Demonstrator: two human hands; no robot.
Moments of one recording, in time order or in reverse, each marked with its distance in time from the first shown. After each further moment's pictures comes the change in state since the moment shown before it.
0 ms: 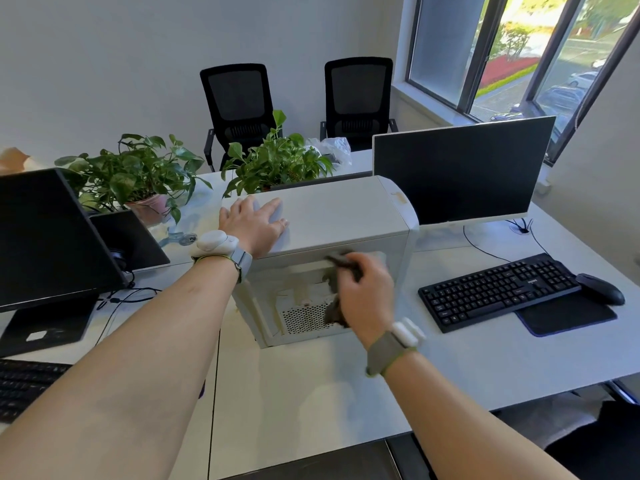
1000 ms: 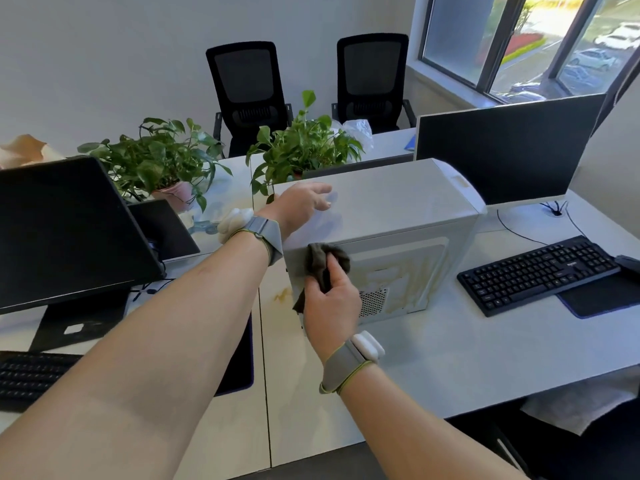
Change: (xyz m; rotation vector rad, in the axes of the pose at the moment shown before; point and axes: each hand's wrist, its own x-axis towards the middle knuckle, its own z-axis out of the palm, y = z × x) left_hand 0.015 -0.048 -0.023 -0.883 -0.297 0.130; right_hand -0.079 -0.064 0.152 0.141 0.034 0.276
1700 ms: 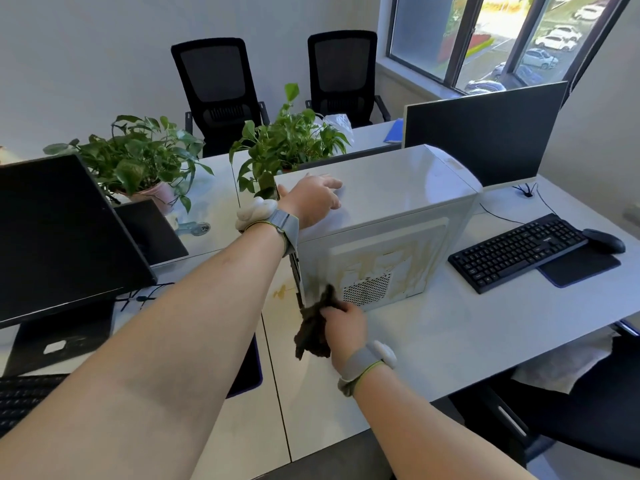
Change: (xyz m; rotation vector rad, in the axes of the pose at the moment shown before) left_hand -0.002 0.002 0.007 0.277 -0.030 0.131; right_hand -0.019 0.052 0.019 0.181 -0.068 0.620
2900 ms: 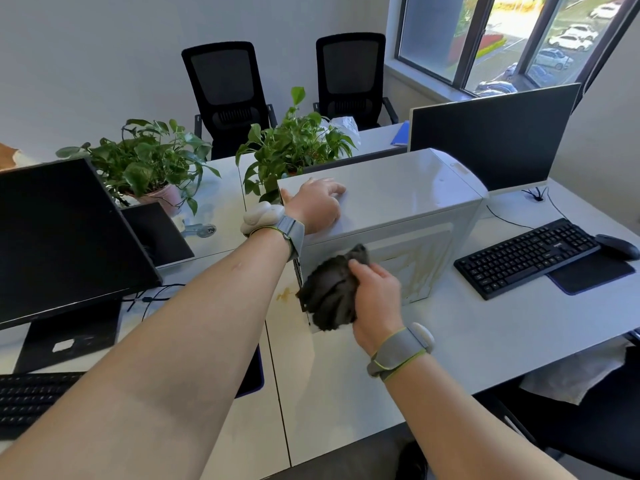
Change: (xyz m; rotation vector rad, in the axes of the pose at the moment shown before) left_hand -0.002 0.004 0.002 0.162 0.019 -0.016; right_hand -0.025 -0.069 -0.032 0.440 -0.119 -0.241
